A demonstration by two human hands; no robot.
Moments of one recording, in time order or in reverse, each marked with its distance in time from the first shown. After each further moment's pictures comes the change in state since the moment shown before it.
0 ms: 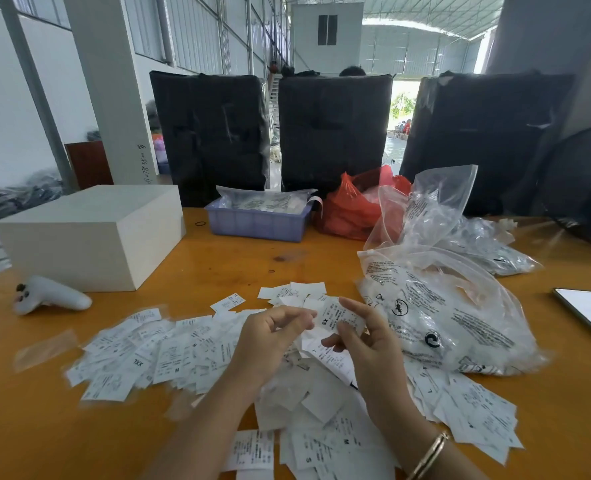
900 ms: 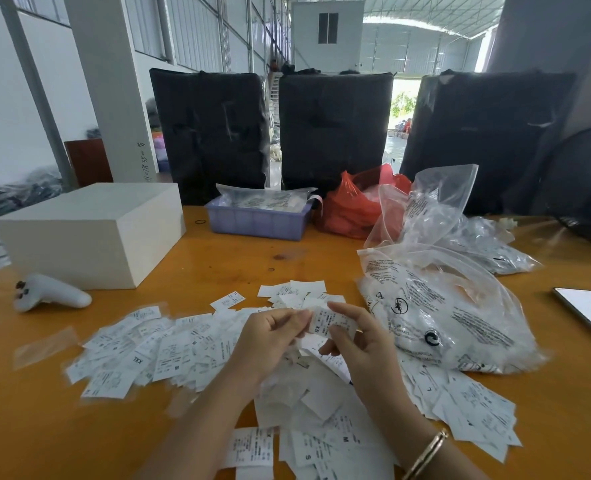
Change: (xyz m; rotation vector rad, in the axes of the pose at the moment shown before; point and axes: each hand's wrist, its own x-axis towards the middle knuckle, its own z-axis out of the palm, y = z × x) left_hand 0.000 -0.001 0.000 -0.038 -0.023 -0.090; right_hand 0.001 0.008 -0.001 -0.151 -0.100 -0.100
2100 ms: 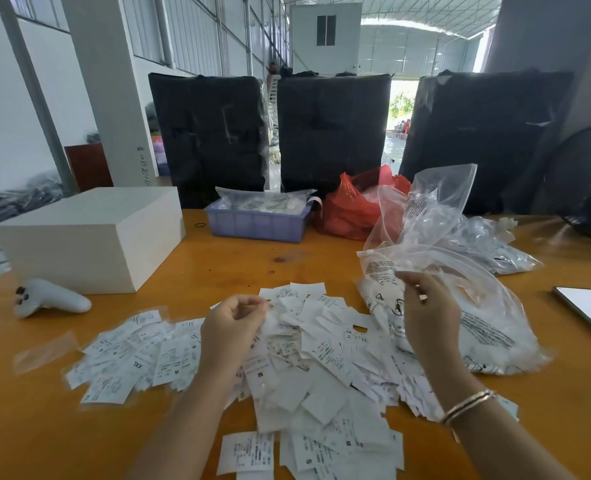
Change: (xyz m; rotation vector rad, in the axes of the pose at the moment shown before) left_hand 0.011 -0.002 -0.026 0.168 0.429 -0.079; right_hand 0.052 -0.004 -0.060 -0.455 0.443 -0.074
